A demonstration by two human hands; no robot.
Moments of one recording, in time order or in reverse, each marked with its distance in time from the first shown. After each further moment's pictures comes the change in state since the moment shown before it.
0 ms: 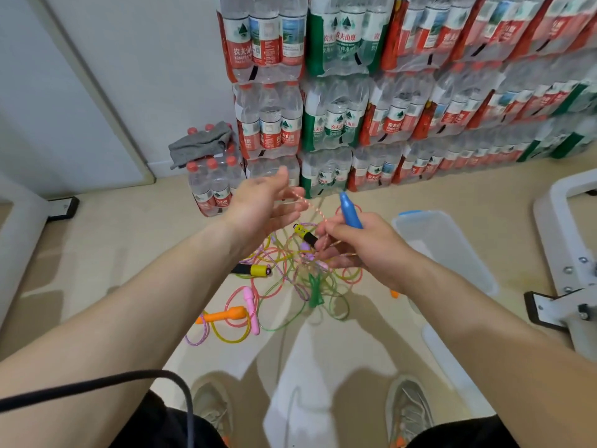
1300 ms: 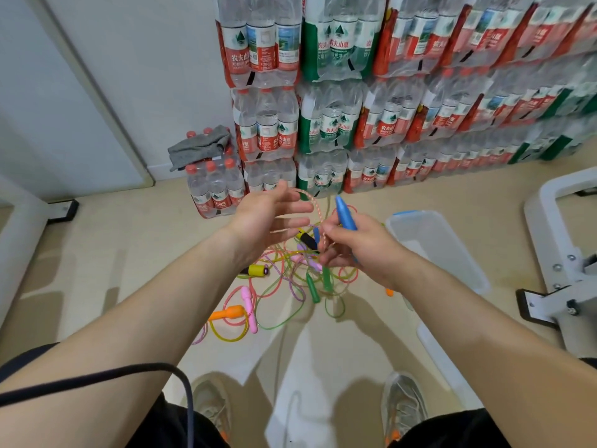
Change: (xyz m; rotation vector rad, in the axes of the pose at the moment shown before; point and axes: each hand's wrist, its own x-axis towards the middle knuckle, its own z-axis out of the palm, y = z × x) left_hand -0.015 -0.011 0.006 0.081 -0.031 -0.085; right_hand -0.007 0.009 -0.003 0.010 -0.027 -0.032
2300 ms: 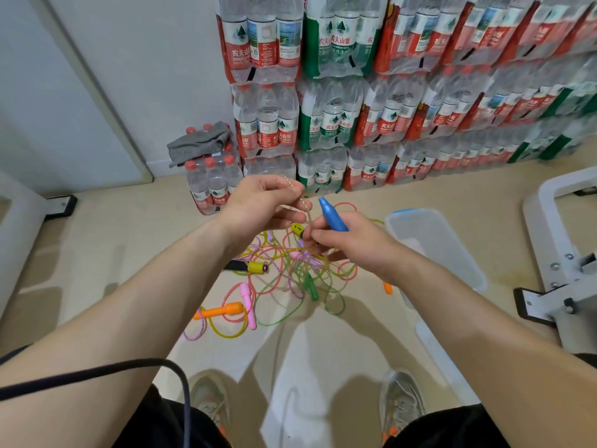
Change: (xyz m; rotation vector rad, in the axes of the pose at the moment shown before) left_hand -0.010 0.010 -0.010 0.187 -0.115 0.212; right_hand 0.001 -0.006 0.005 -0.257 -0.070 -0.054
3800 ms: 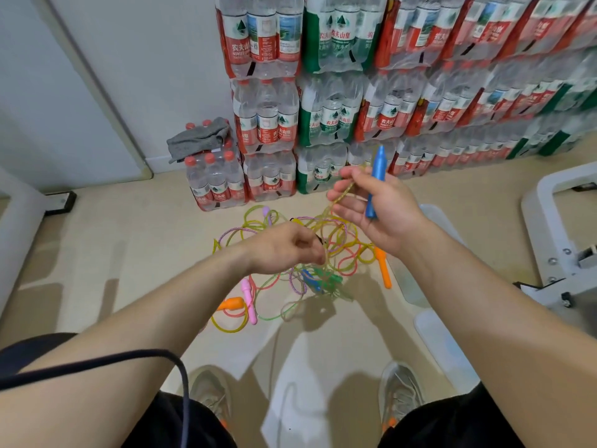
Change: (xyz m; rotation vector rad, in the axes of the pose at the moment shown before) left_hand -0.007 -0.042 0.012 0.628 -0.406 -0.044; right_hand 0.006 -0.022 -0.019 0.734 0.278 -0.055
